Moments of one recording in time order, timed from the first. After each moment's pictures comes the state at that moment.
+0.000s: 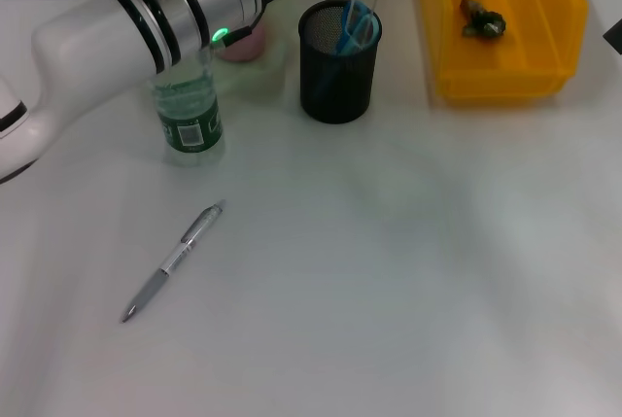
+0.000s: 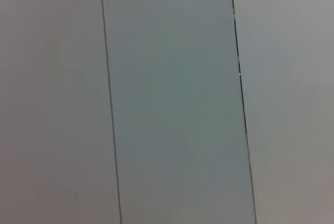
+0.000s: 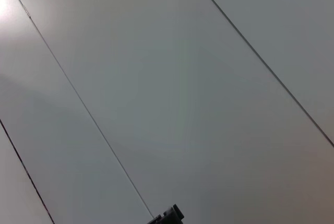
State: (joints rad) left arm -0.67 -2.08 1.65 0.71 0.70 0.78 -0.88; right arm 0.29 2.08 -0.58 -0.36 -1.33 -1.69 1.30
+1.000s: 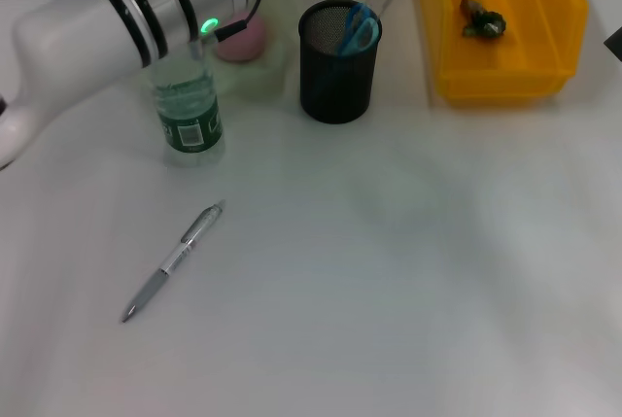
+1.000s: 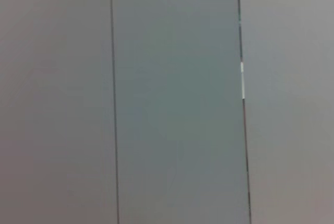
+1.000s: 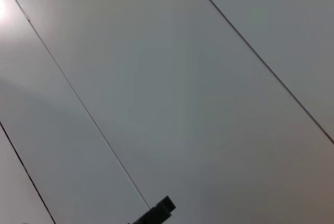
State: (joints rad) left arm -0.60 -2.07 1.66 0.86 0.79 0.74 -1.03; right arm 0.28 2.08 -0.58 -0.35 -1.33 -1.70 1.31
